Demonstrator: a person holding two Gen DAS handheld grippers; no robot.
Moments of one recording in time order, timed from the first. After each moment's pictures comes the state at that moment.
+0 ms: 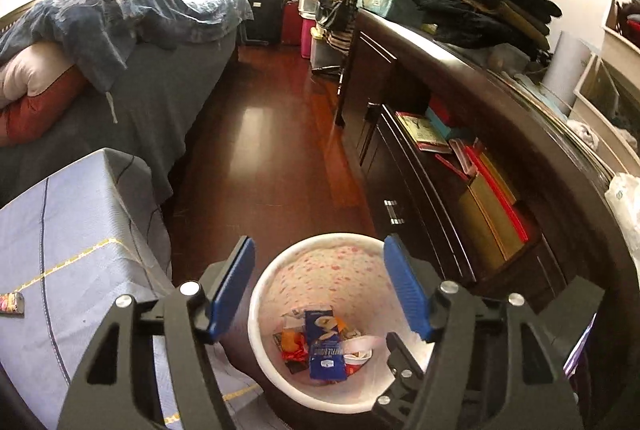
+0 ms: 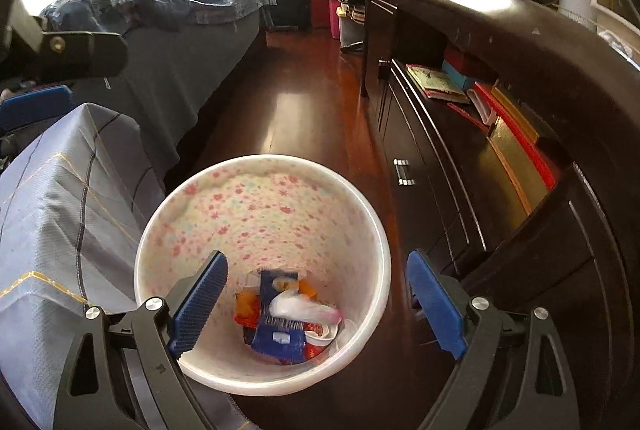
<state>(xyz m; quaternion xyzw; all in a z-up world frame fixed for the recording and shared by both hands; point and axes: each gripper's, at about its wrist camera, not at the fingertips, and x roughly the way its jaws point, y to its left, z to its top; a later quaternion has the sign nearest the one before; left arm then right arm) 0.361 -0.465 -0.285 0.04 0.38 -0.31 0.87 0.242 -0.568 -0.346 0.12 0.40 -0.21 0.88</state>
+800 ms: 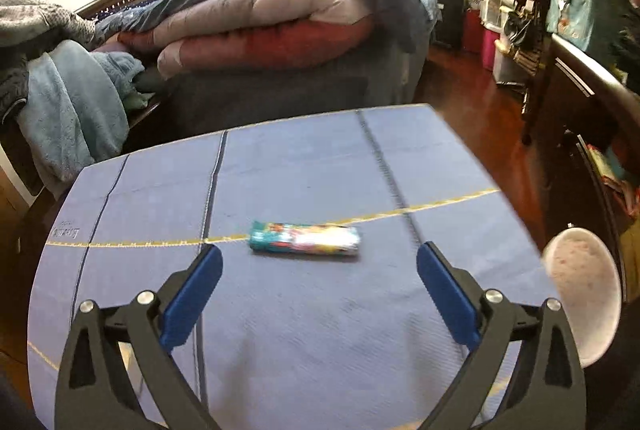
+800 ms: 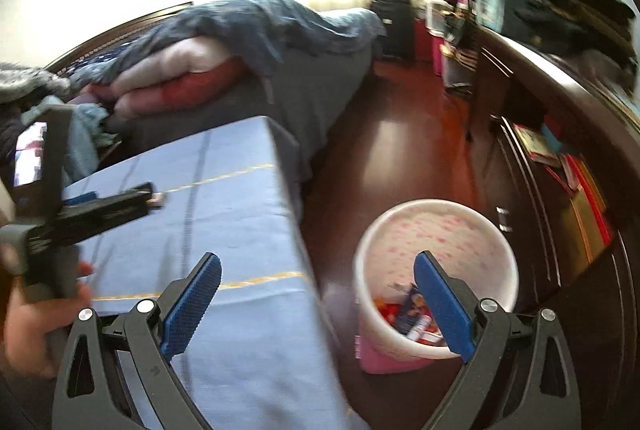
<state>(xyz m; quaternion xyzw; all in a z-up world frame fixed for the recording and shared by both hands) 0.412 -0.213 -0.302 0.05 0.40 -0.01 0.92 0.236 -0.415 -0.252 0.09 0.36 -0.04 0.93</state>
